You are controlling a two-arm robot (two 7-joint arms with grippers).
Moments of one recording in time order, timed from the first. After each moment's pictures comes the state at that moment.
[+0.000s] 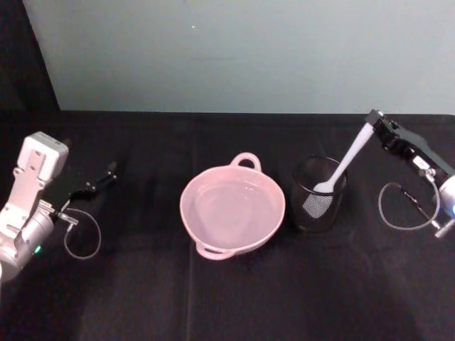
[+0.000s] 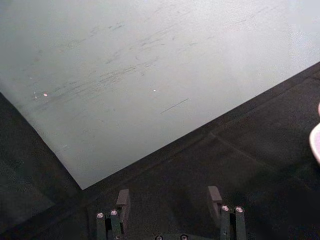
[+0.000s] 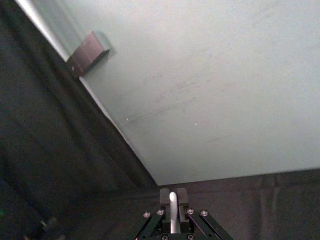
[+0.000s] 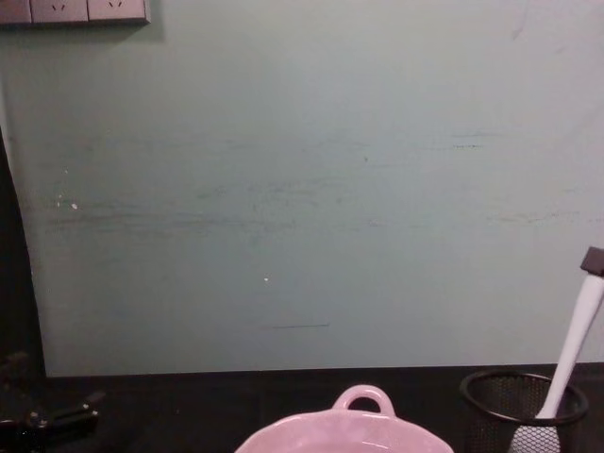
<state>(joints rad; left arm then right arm) -0.20 0.60 0.45 -1.41 -0.25 -0.12 0.03 0.23 0.57 -0.28 -1.44 1.08 0.03 0.39</state>
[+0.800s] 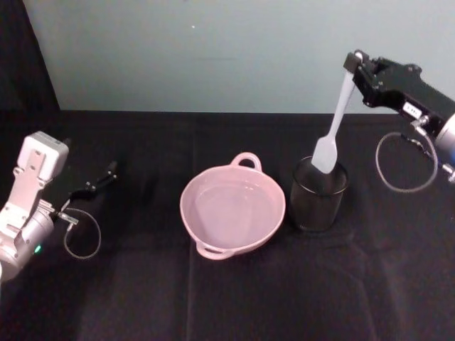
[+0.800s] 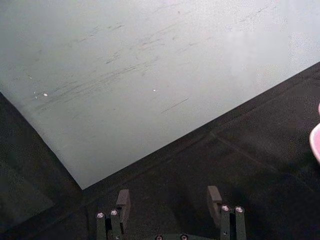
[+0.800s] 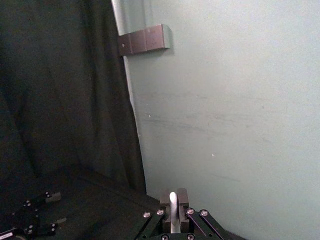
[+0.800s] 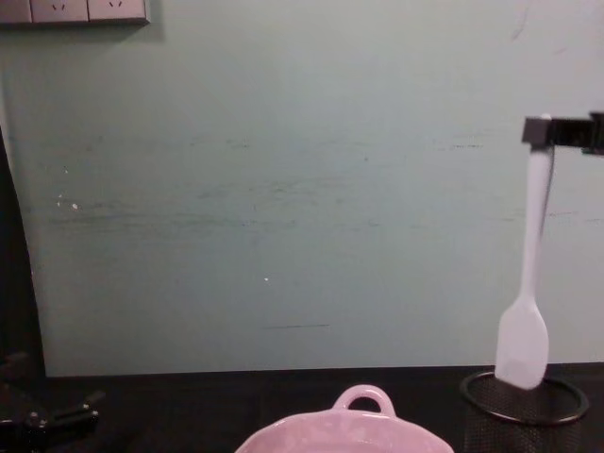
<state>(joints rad) -0.20 0.60 0.45 -1.41 -0.25 -0.12 0.03 0.33 0.67 -0.31 -1.71 0.78 0.13 0.32</state>
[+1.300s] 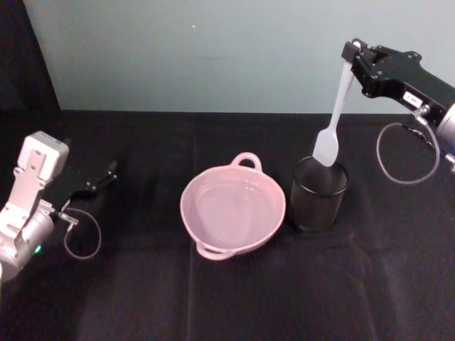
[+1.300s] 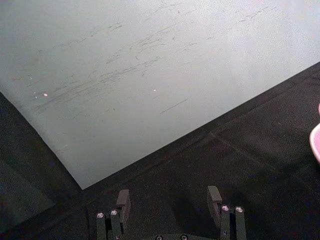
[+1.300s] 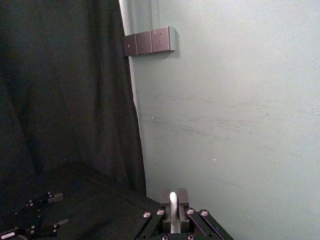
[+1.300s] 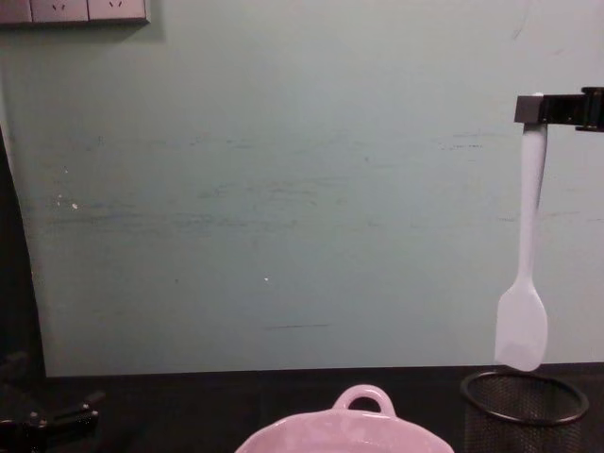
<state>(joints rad) -0.20 0.60 0.45 -1.41 -0.25 -0.12 0.03 0.35 0.67 -0.31 -1.73 0.76 0.17 0.32</state>
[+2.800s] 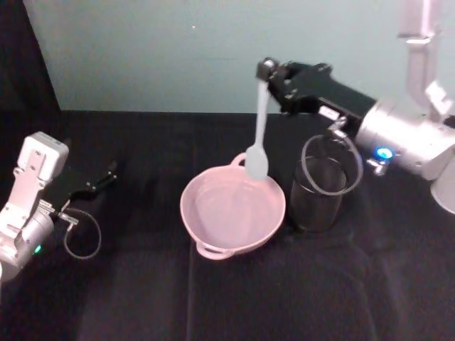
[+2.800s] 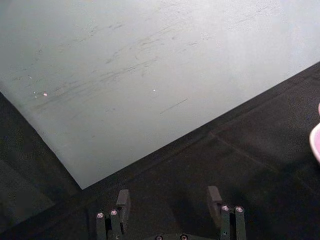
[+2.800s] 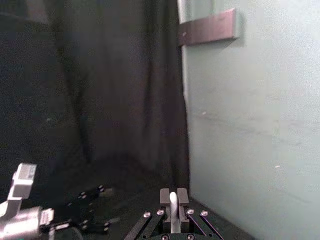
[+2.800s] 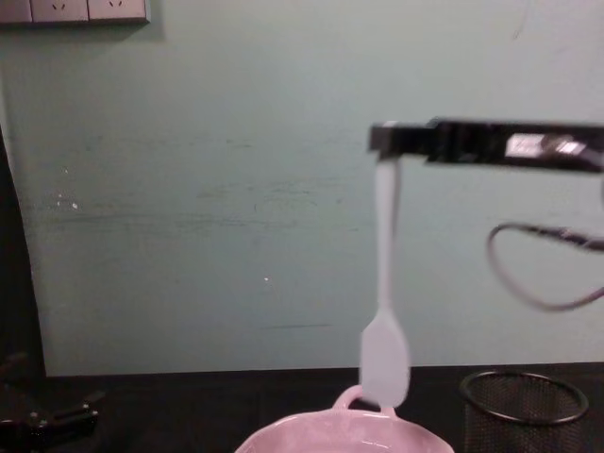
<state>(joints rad) -0.20 0.60 0.45 -1.41 -0.25 -0.12 0.03 0.47 0.52 -0.47 -1.64 0.68 0.18 0.42</state>
